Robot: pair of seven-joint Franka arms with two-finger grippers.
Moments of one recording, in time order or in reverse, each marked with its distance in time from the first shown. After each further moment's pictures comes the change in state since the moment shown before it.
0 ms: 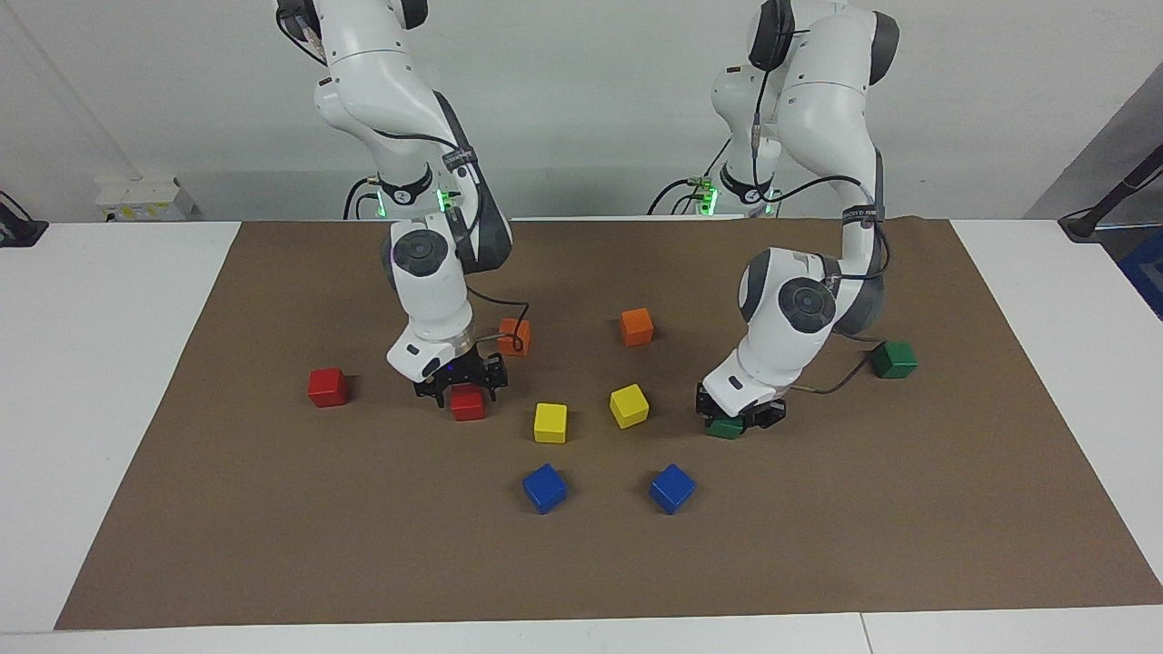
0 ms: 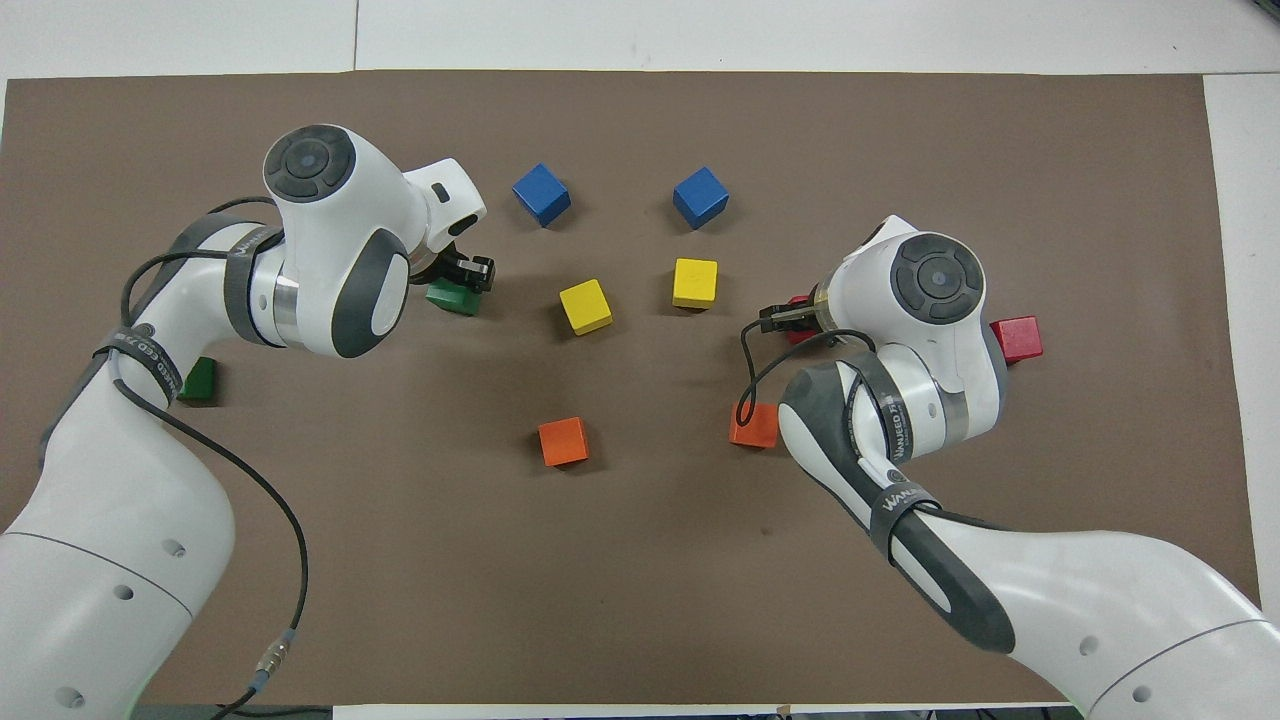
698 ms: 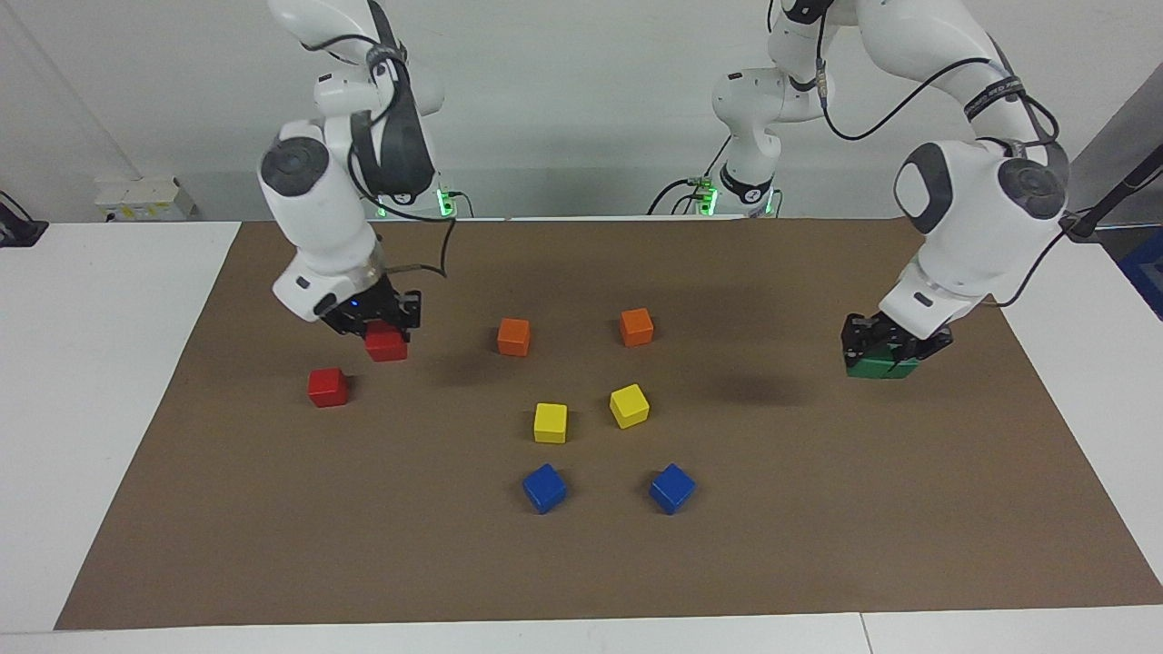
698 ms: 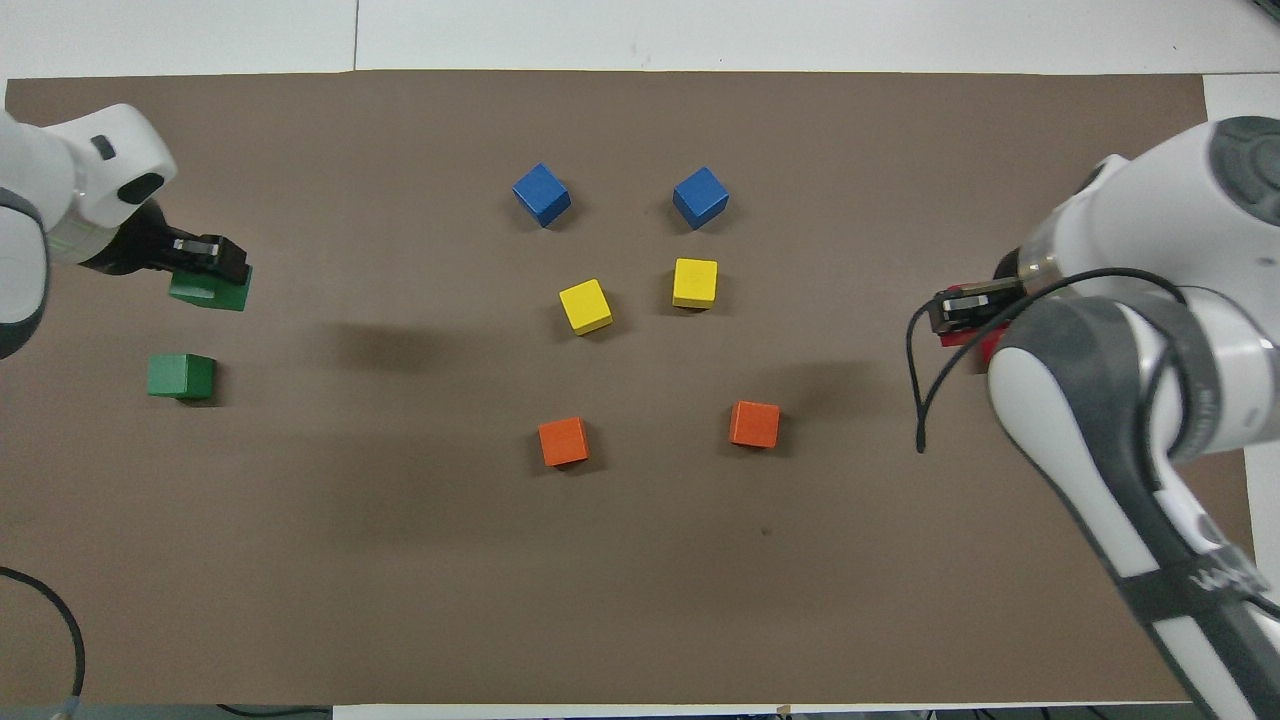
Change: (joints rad) left arm 0.327 -0.304 0.029 -0.047 0.002 -0.279 0.266; right arm -0.207 -0.310 -0.015 0.123 -0.004 -0.562 -0.235
